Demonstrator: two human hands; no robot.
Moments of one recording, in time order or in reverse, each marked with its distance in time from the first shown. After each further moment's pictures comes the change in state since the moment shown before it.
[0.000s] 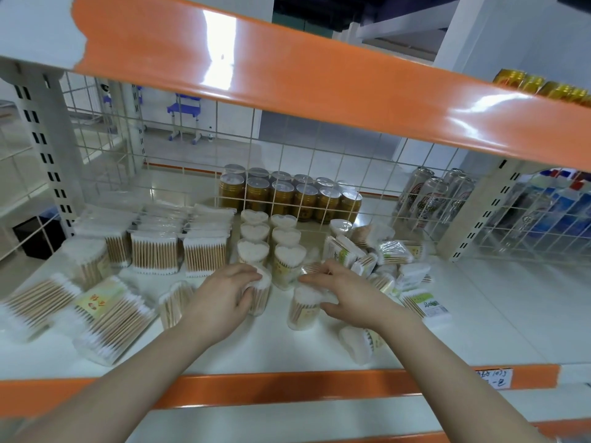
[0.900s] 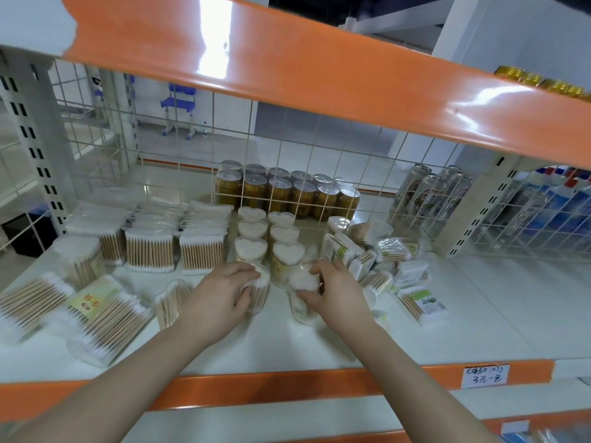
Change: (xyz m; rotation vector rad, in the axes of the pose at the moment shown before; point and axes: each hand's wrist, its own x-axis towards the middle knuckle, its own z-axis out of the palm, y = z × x) left_hand 0.001 -0.008 0.005 0.030 0.016 0.078; right_hand 0.006 -0.027 0.026 0.167 0.358 0.332
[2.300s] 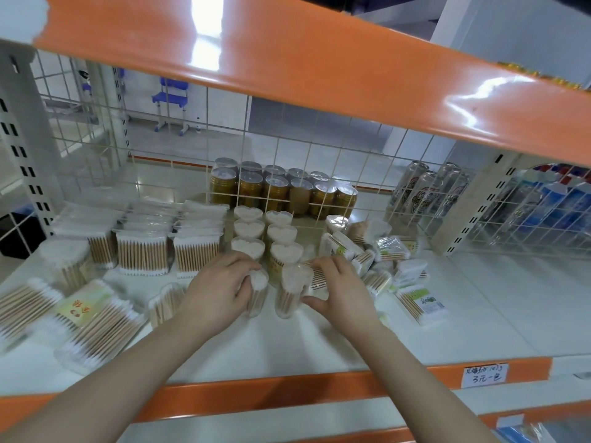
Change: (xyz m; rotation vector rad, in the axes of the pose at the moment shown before) left_hand 0.017 -0.001 -0.001 -0.036 0.096 0.081; right_hand 0.006 0.024 0.009 -0.111 0.138 -0.220
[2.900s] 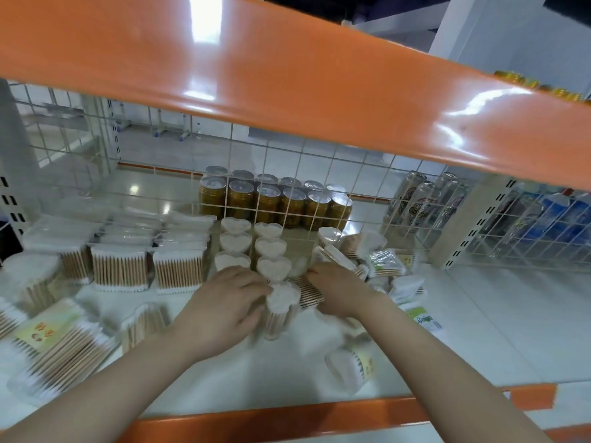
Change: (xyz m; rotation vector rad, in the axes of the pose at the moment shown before) left_hand 0.020 0.015 0.007 0.156 -0.146 0.222; right_hand 0.062 0.049 -0.002 -0.318 -0.547 -0.196
